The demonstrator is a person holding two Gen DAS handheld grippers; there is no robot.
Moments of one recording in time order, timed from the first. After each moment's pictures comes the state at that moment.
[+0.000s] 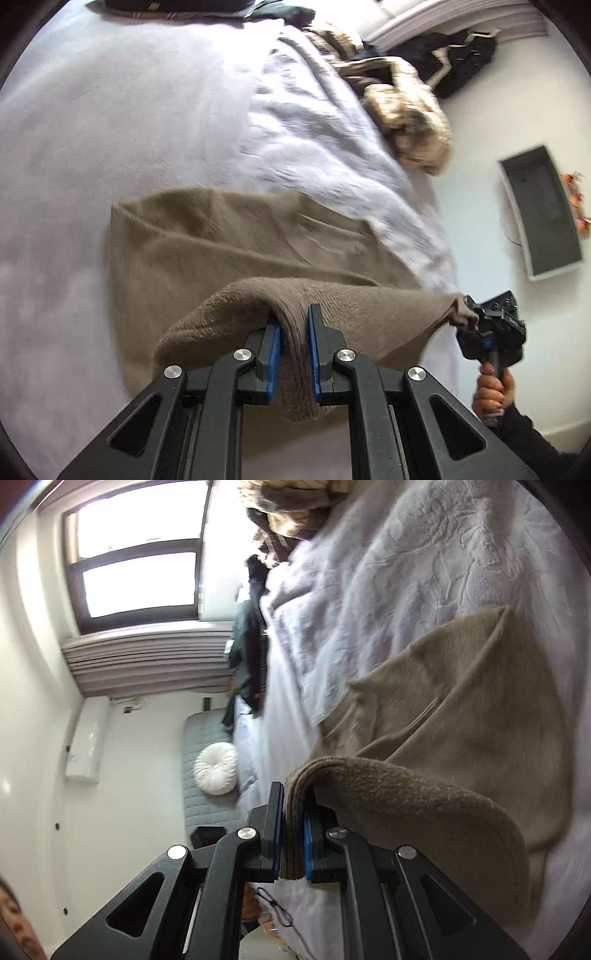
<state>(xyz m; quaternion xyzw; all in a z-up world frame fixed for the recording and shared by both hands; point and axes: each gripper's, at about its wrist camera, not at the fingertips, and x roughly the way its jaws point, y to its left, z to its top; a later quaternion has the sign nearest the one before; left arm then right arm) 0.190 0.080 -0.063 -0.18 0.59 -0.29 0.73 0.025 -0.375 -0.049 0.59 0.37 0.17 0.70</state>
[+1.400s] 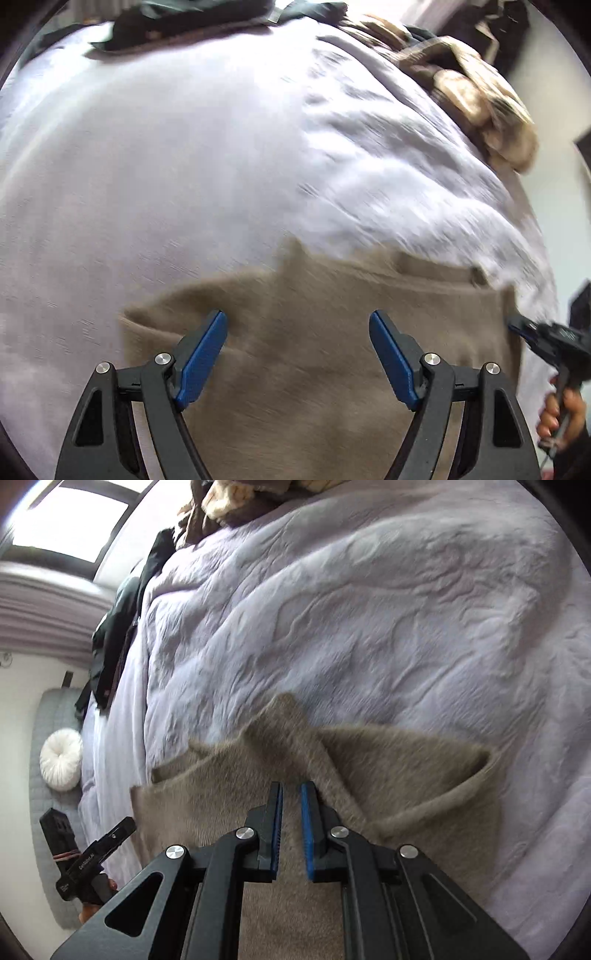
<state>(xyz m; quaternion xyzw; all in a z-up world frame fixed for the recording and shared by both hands) 0.259 0.045 -0.087 -0.04 0.58 -0.17 0.80 0.111 -0.389 -0.070 0.38 0.50 -0.03 0.78</state>
